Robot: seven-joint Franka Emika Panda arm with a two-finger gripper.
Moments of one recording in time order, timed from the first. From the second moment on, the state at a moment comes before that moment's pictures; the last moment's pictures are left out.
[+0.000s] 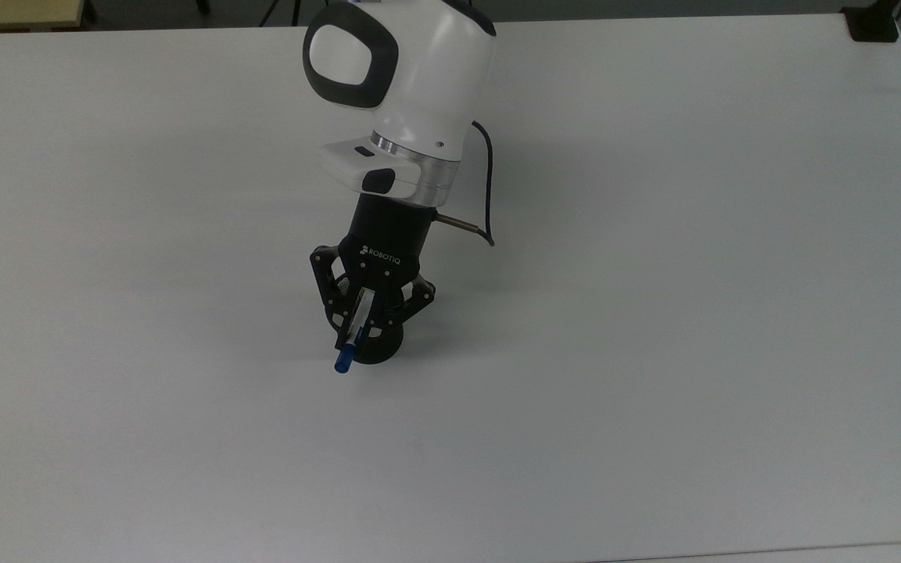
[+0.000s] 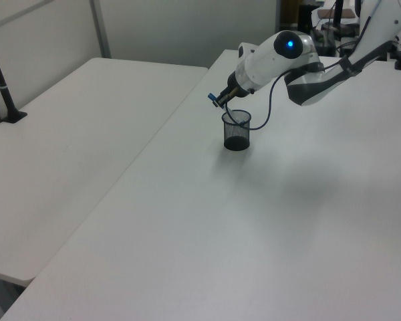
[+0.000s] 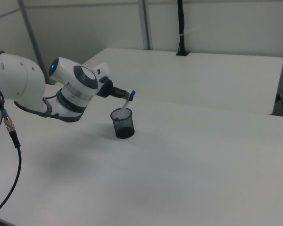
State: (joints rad) arm 0.06 0.44 -0.01 -1.71 -1.07 2.75 1.12
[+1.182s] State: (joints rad) arm 0.15 0.36 0.02 -1.66 -0.87 2.61 1.09
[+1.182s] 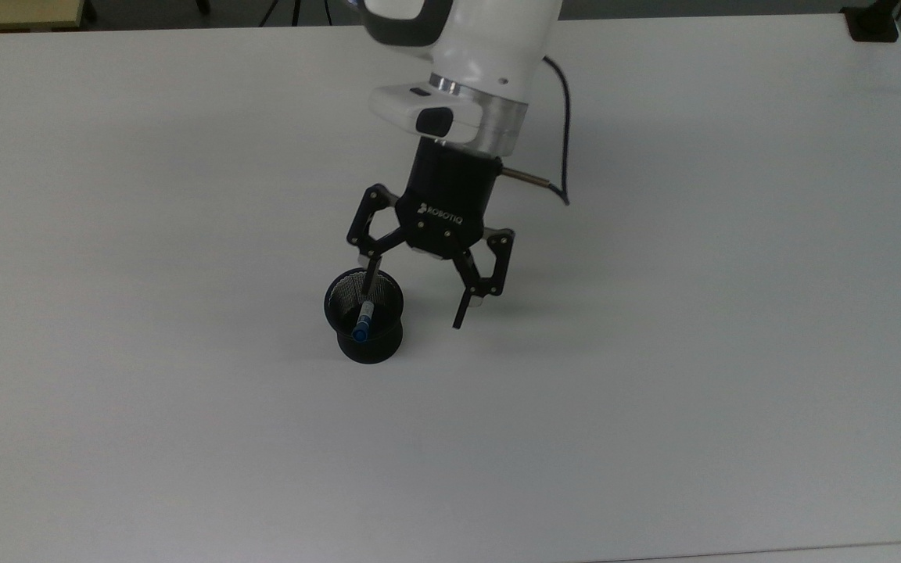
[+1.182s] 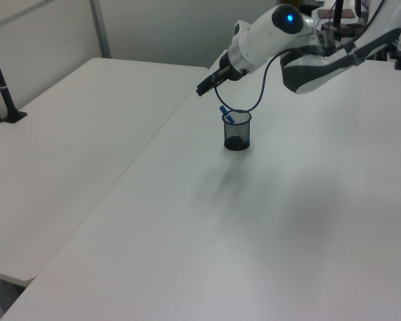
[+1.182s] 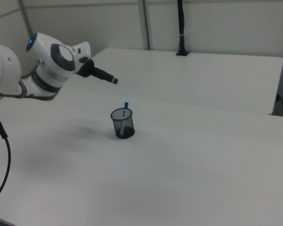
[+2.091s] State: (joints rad) arm 0.12 0.08 0.00 -1.63 -0.11 1.85 0.11
